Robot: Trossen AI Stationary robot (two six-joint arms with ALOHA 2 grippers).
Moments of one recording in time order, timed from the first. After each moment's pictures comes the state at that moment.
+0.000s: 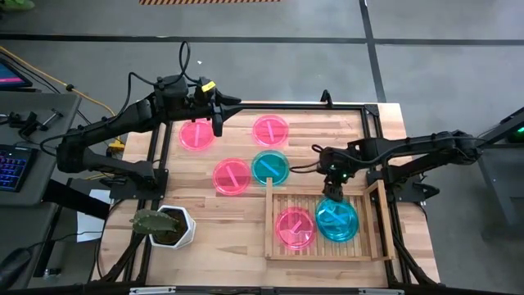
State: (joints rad) left arm 0.37 1.14 1.23 -0.26 0.07 -0.18; right arm 0.02 1.17 0.89 -0.90 -0.20 0.39
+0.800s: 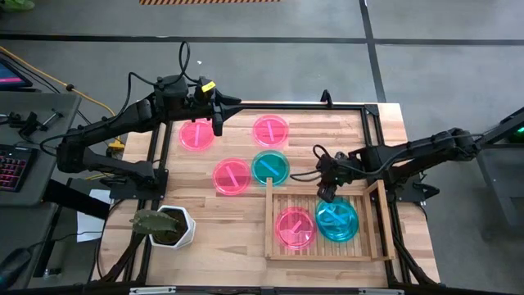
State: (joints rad) left arm 0.37 1.14 1.23 -0.26 0.07 -0.21; right arm 0.16 1.17 0.89 -0.84 0.13 0.67
